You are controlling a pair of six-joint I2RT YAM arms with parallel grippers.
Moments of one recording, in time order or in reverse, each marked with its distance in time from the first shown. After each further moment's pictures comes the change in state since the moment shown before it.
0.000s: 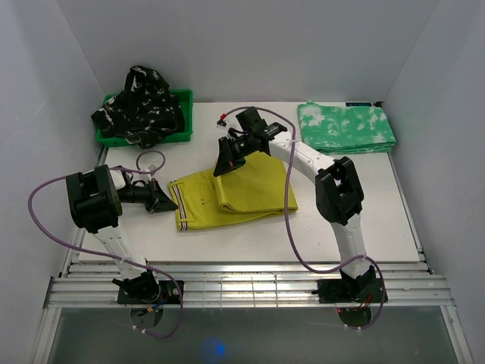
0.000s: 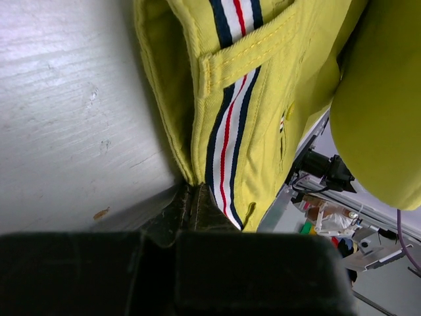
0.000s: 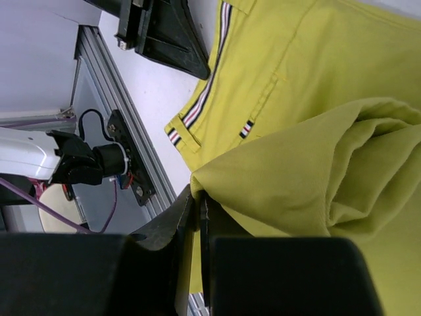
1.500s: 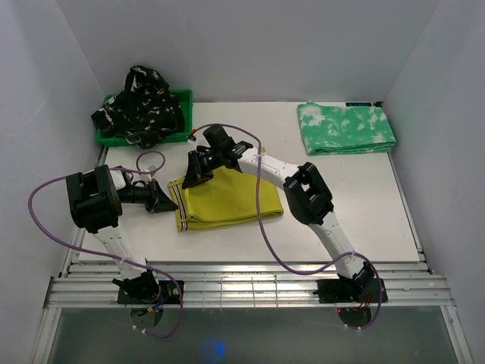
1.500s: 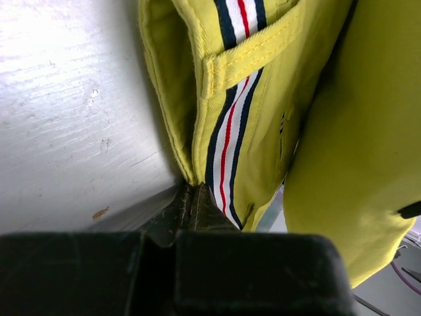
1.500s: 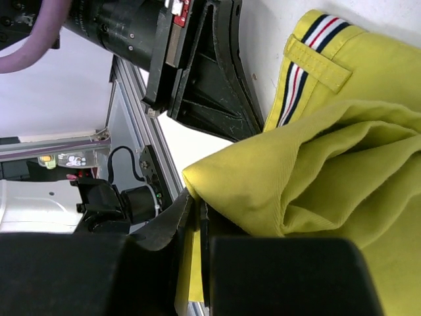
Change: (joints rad) left arm 0.000 0.000 -0.005 0.004 0.002 -0.016; right arm 0.171 0.245 0.165 0.279 0.003 0.302
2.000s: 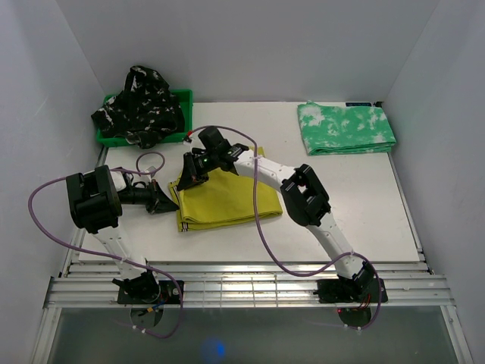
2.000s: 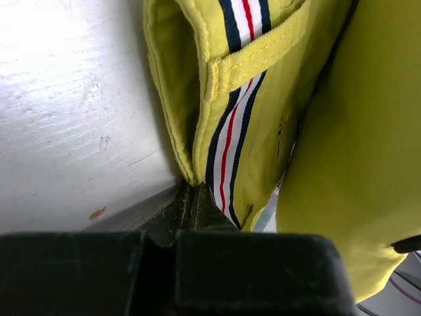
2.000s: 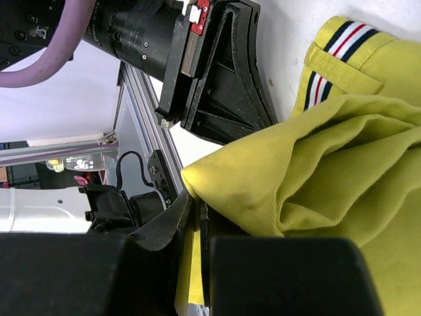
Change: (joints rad) left arm 0.000 -0.003 -0.019 0.024 0.009 -0.032; right arm 0.028 0.021 0.026 0.022 0.012 0.053
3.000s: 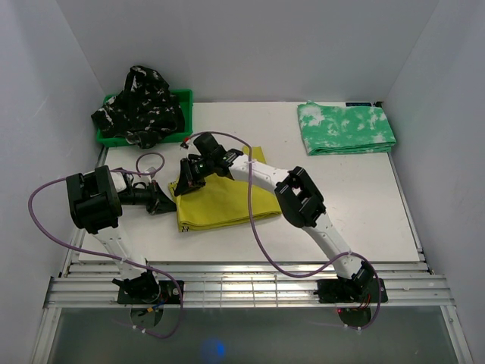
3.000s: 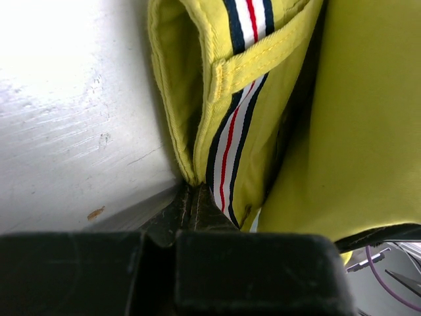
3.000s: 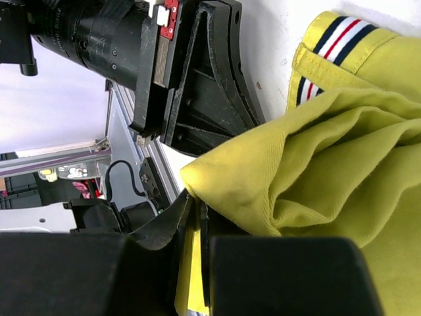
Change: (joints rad) left arm 0.000 -0.005 -0.015 0.019 0.007 -0.026; right arm 0.031 0.050 0.021 0.011 0.044 0.033
